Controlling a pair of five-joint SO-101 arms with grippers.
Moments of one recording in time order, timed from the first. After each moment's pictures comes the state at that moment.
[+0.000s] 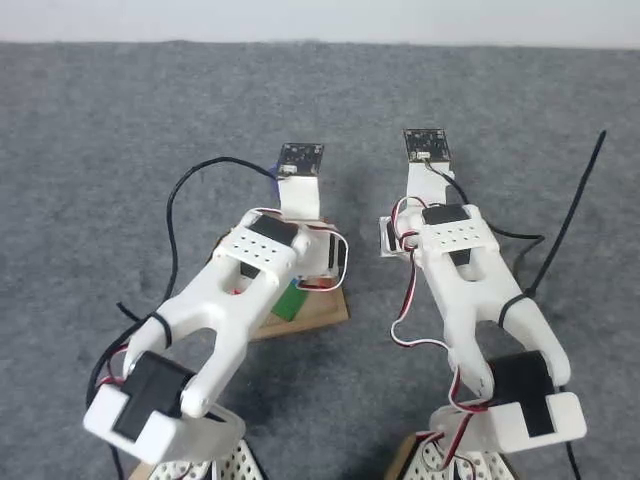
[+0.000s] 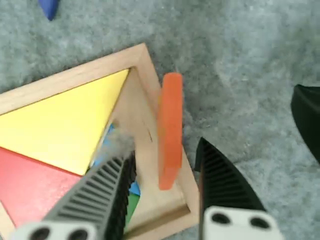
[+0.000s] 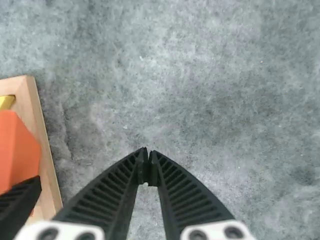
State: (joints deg) left arm 18.9 -2.8 37.4 51.0 26.4; right arm -15.5 -2.9 33.9 46.2 -9.2
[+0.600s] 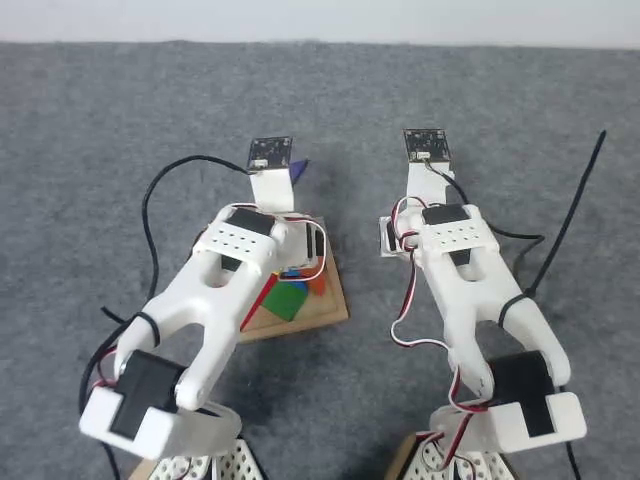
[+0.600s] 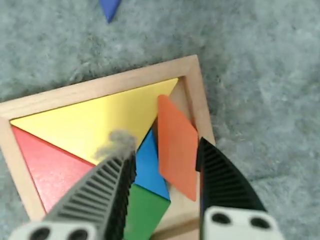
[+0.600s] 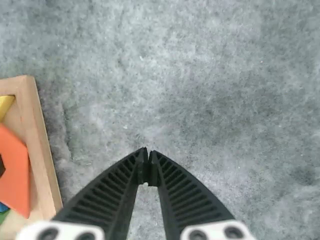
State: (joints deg) left arm 12.7 -2.8 37.4 52.0 26.4; right arm -15.5 -2.9 33.9 46.2 -9.2
